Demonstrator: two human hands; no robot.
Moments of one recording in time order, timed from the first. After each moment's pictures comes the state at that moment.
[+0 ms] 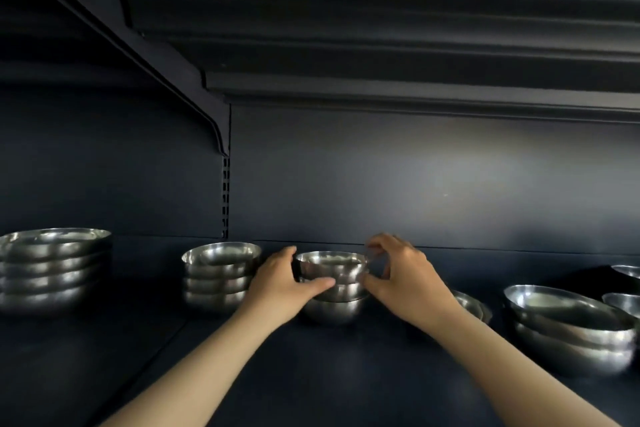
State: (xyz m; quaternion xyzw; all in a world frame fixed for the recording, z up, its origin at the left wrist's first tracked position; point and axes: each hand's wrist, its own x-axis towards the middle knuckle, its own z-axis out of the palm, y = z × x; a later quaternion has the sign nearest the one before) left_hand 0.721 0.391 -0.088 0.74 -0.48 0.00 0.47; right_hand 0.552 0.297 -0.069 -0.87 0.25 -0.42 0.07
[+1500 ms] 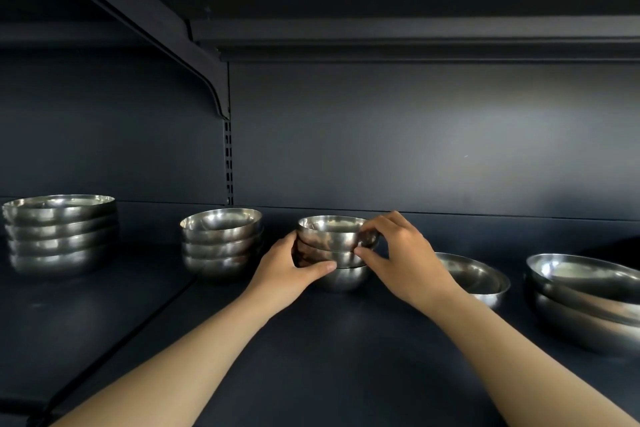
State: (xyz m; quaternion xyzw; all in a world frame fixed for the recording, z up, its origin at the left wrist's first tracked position) left_hand 0.725 0.371 -0.126 0.68 -0.49 -0.07 0.54; right_hand 0.562 0.270 -0.096 -0.88 0.21 -0.41 0.07
